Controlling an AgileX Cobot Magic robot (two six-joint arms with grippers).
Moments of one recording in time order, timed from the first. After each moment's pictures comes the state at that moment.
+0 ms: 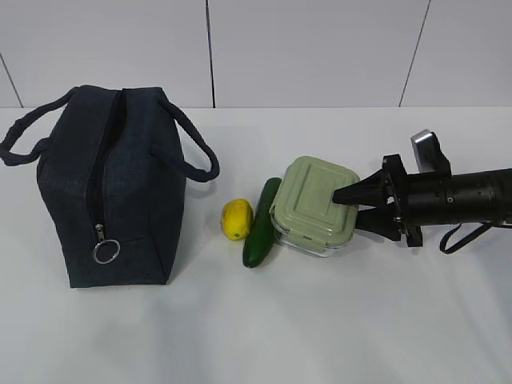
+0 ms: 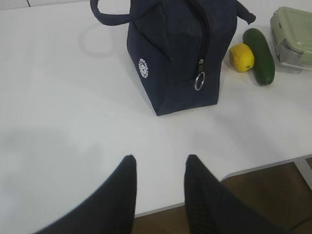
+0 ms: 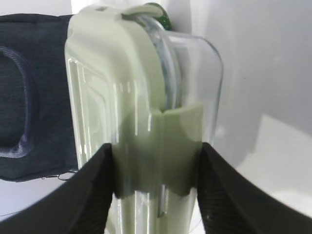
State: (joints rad) left arm -0.03 0.01 -0.53 -0.21 1.11 0.14; right arm -0.11 2.15 -1.06 1.62 1.10 -1.13
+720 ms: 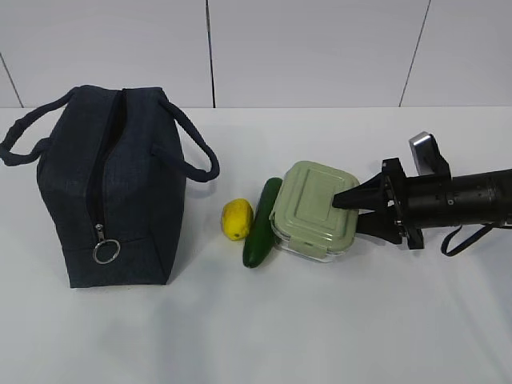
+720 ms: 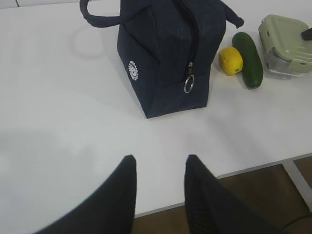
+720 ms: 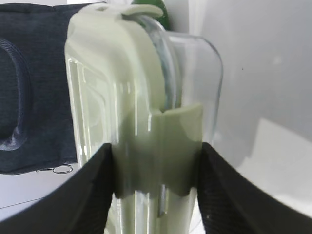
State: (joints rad) left arm -0.03 0.01 -0.53 -0.25 1.11 0.14; right arm -0.11 2.15 -1.06 1.59 1.10 -1.12
